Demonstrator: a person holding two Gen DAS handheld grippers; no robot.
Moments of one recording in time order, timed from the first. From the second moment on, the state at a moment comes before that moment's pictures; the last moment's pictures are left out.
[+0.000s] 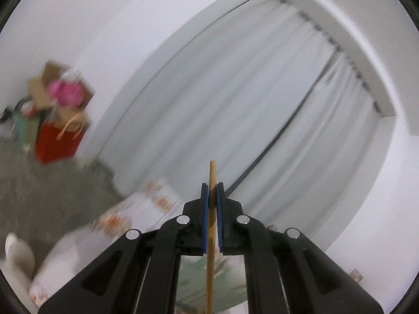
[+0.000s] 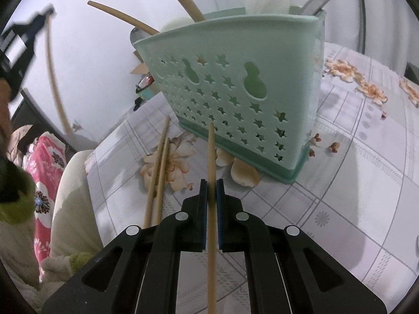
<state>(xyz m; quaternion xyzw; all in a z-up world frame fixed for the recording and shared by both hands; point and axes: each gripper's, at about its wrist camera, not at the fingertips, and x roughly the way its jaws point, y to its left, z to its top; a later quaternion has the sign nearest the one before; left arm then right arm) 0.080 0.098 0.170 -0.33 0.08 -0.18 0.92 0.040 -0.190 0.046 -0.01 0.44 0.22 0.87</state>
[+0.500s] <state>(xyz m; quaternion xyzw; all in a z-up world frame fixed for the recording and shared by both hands) 0.147 0.053 0.232 -0.31 0.02 -0.23 0.92 0.033 -0.188 0.055 -0.02 0.44 0.22 0.87</state>
